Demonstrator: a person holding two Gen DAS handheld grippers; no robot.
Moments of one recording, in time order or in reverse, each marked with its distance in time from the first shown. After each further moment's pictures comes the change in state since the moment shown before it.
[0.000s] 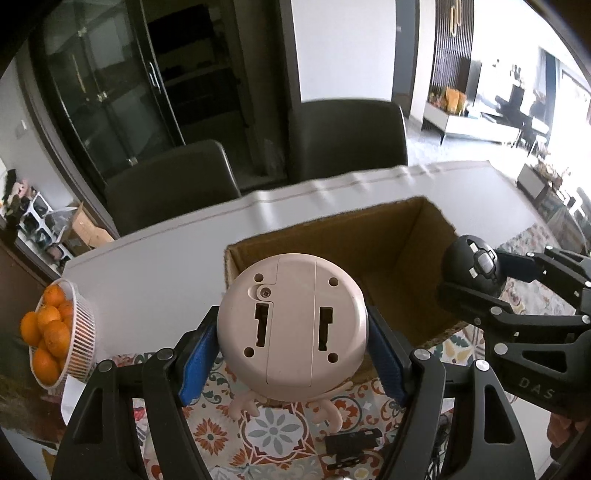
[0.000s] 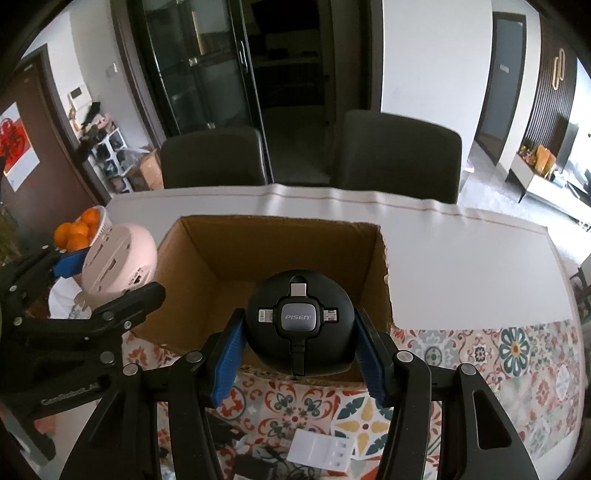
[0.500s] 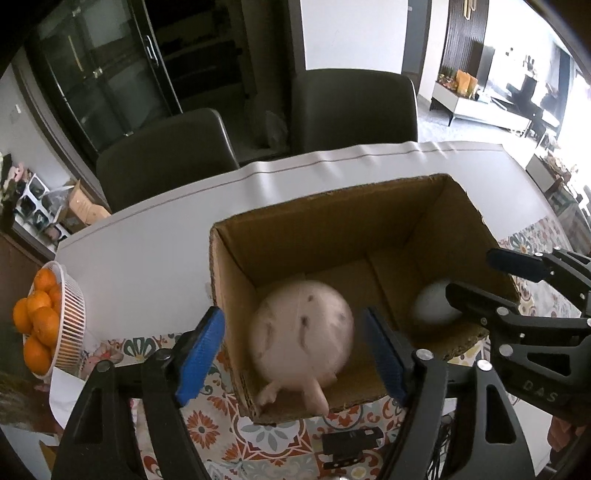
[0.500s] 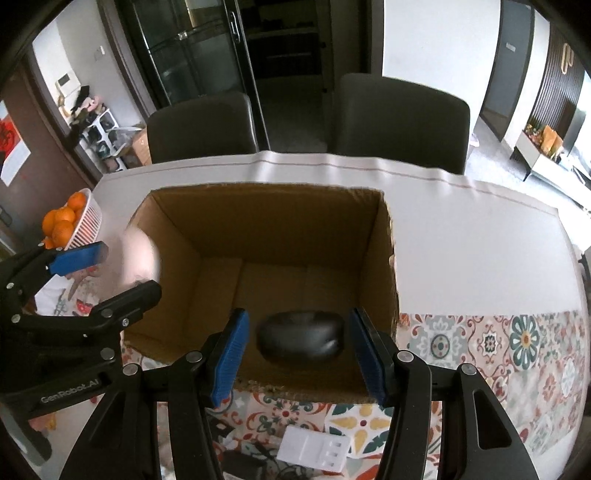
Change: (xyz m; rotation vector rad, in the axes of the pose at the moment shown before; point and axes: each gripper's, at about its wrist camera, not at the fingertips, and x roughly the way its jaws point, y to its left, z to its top) left arm 0.027 0.000 0.004 -0.029 0.085 0.012; right arm 0.038 -0.013 0.001 0.012 0.101 0.002
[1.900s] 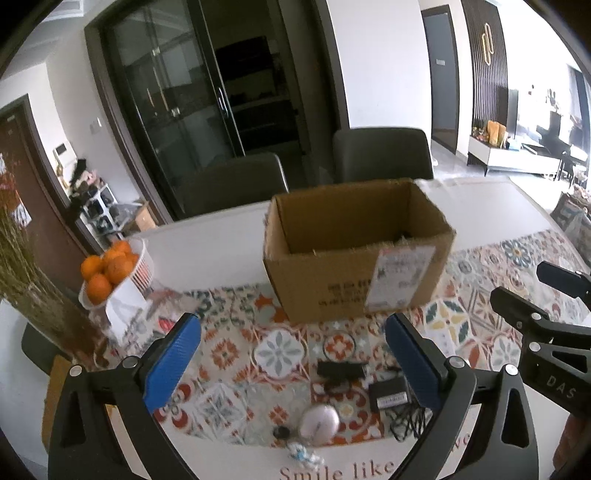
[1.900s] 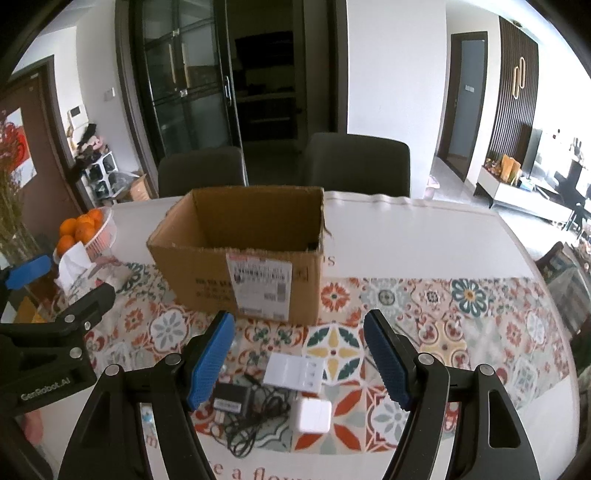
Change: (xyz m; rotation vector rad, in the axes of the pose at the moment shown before) left arm -0.122 -0.052 -0.147 -0.096 -0.254 0.215; right arm -0.123 0.001 -0.147 0.027 -0.273 -0.087
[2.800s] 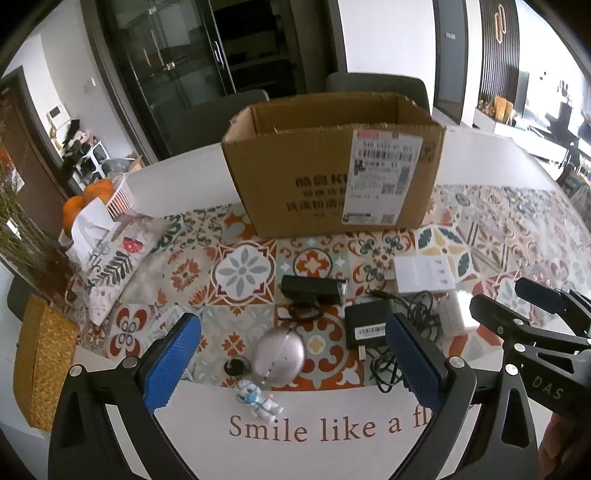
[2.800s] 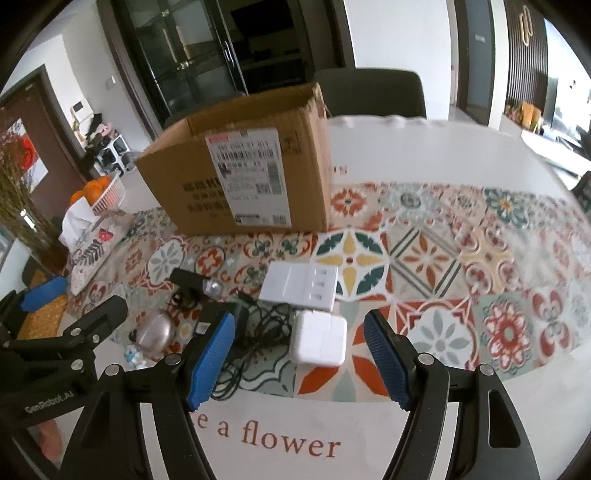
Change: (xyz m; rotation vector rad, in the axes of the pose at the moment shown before) left arm 0.039 -0.041 -0.080 -0.033 0.154 -0.007; right arm 0.053 -0.027 -0.094 0.085 0.153 0.136
